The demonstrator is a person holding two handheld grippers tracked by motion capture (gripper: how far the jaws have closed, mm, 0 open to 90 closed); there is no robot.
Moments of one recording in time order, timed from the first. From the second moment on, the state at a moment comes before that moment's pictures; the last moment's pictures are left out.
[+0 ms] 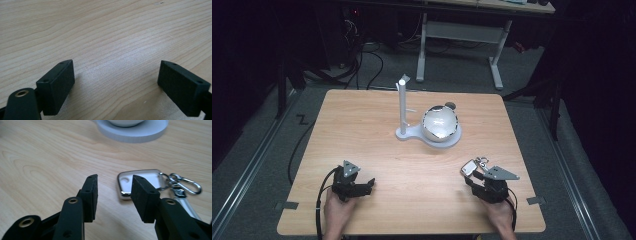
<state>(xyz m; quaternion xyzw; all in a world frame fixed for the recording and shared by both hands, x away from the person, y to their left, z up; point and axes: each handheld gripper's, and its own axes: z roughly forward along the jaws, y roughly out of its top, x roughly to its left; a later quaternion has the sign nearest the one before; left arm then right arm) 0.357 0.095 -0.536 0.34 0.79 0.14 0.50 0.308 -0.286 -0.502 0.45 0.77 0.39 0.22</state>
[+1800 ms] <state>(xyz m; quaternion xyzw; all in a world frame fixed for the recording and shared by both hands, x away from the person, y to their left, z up) 0.357 0.094 -0.536 0.33 0.79 0.14 0.50 0.373 -0.334 -0.518 0.53 0.76 0.31 0.21</state>
